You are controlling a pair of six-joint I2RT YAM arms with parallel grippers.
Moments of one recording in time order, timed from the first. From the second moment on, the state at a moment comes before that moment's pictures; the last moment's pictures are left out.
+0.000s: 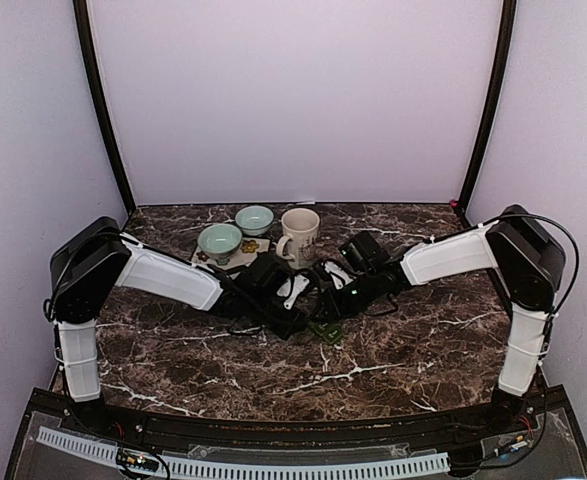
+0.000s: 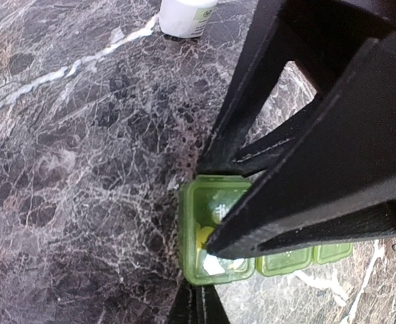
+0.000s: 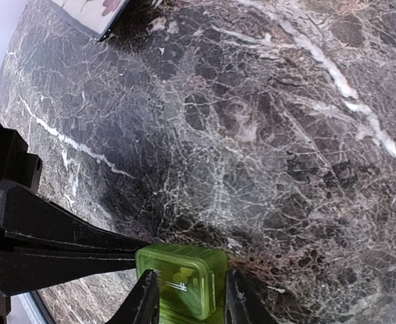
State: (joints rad) left arm -0.93 1.98 1.15 -0.05 0.17 -0.22; right arm 0.76 1.91 1.10 -0.21 -0.41 0.34
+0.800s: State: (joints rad) left arm -0.93 2.02 1.23 -0.15 0.17 -0.26; right arm 0.81 1.90 1.08 -0.20 -0.30 0.35
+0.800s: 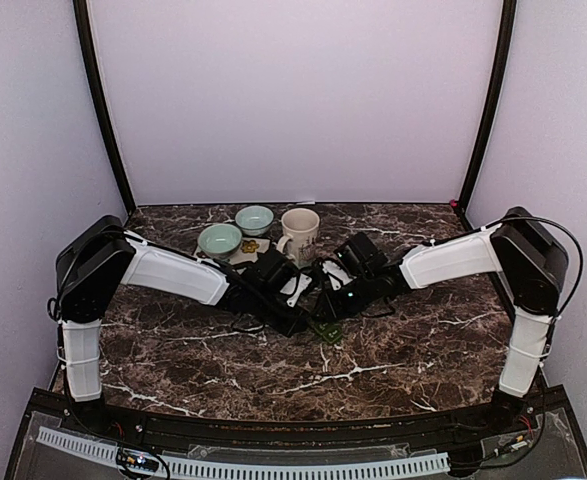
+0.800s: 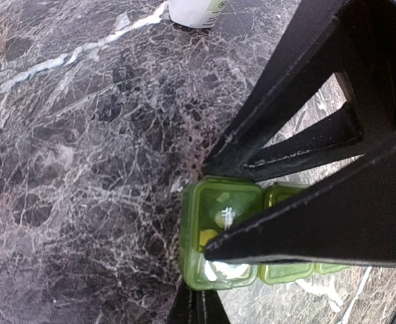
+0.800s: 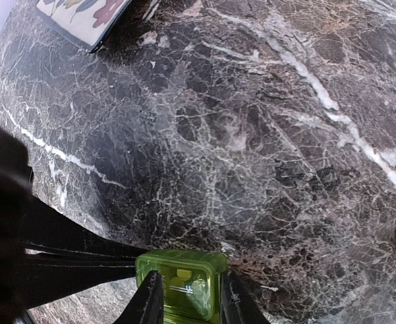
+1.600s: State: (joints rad) left arm -0.93 1.98 1.15 -0.08 0.14 -0.35; right arm 0.83 1.88 1.07 -0.17 -0.27 0.39
